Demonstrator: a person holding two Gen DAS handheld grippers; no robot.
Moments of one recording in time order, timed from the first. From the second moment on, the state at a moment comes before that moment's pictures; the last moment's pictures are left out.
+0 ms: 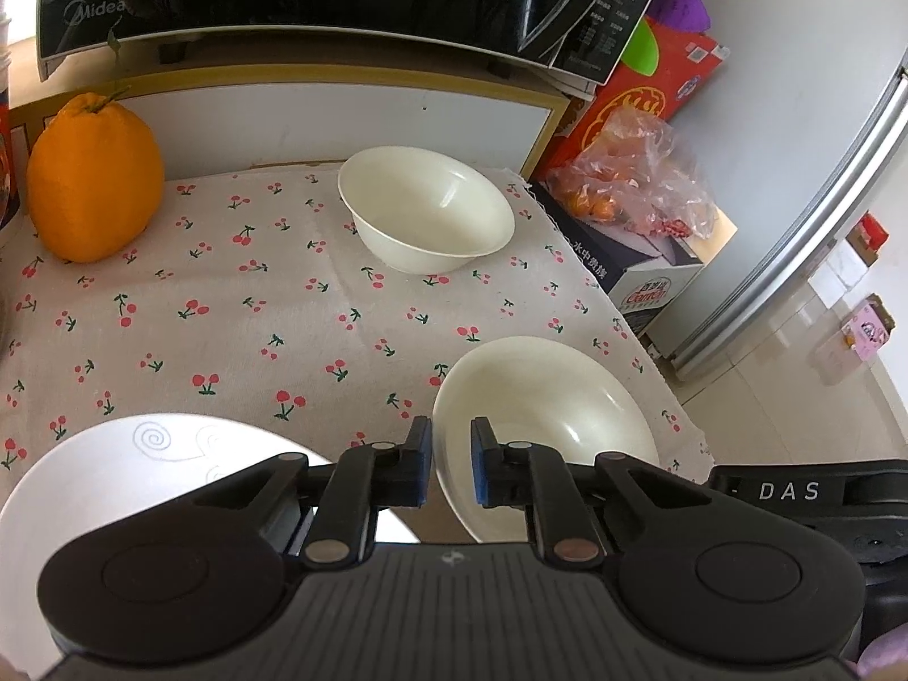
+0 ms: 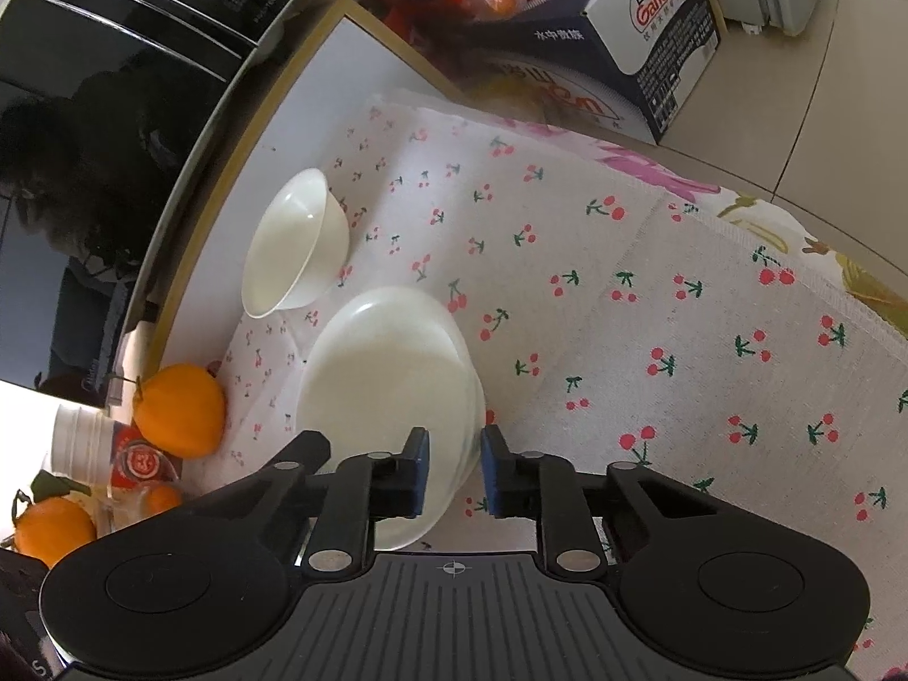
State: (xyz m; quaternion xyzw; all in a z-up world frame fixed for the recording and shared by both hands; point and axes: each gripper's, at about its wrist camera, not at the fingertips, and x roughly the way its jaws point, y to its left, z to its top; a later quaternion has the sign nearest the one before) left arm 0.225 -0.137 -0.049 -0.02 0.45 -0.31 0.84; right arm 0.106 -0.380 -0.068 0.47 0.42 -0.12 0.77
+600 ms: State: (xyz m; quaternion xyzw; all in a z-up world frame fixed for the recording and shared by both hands) left arm 0.213 -0.125 -0.027 -0.06 0.44 -0.32 0.84; right arm 0.096 -0.383 -0.044 0.47 0.40 -0.11 0.78
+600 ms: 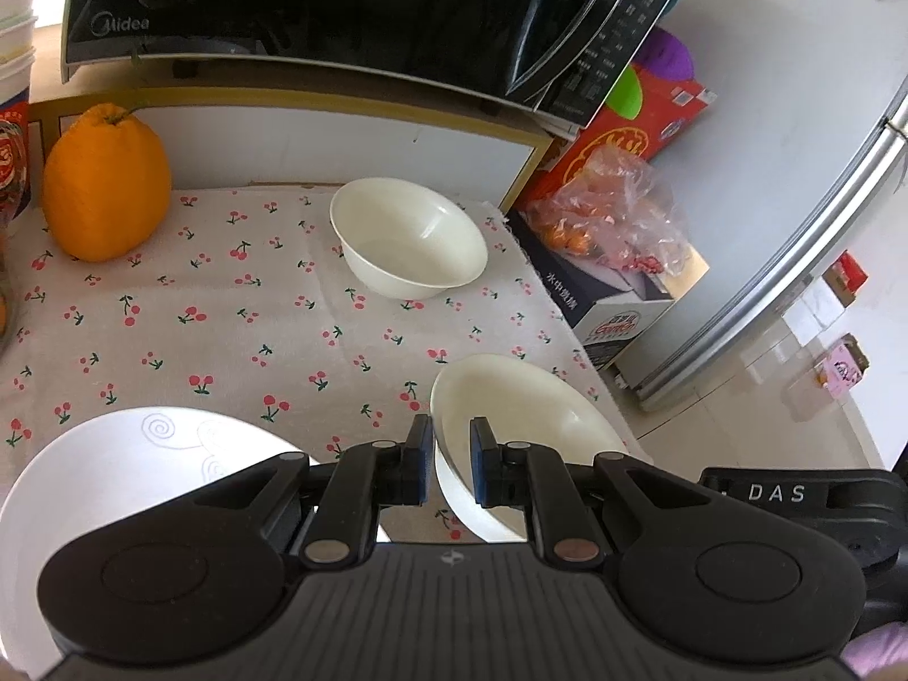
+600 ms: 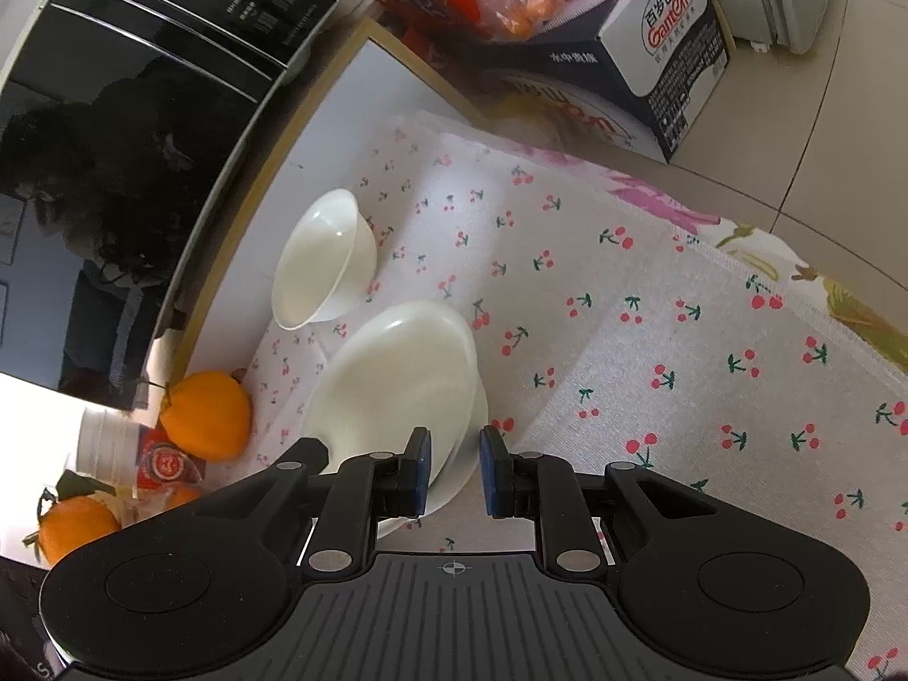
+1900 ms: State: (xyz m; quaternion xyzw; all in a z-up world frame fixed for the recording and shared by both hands) left arm 0.130 -0.092 -0.004 -0.12 0.46 -0.30 0.83; right arm 0.022 -0.377 0.023 0.39 0.39 -0.03 0.83
